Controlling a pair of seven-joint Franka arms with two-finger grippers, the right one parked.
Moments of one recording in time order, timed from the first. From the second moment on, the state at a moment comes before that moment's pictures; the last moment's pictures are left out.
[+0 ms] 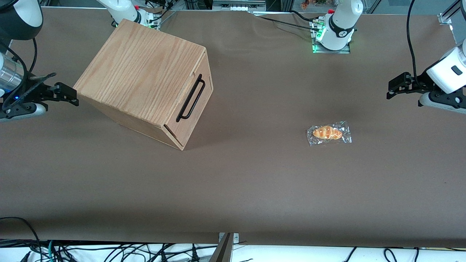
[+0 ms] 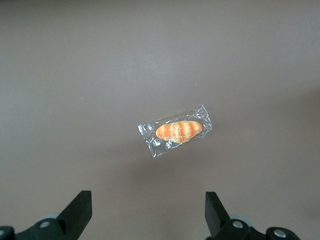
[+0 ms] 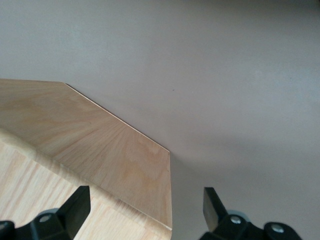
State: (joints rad) arm 0.07 0.04 -0.09 -1.60 -0.03 1.61 0.18
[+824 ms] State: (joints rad) arm 0.06 0.05 -0.09 -1.60 -0.03 1.61 0.18
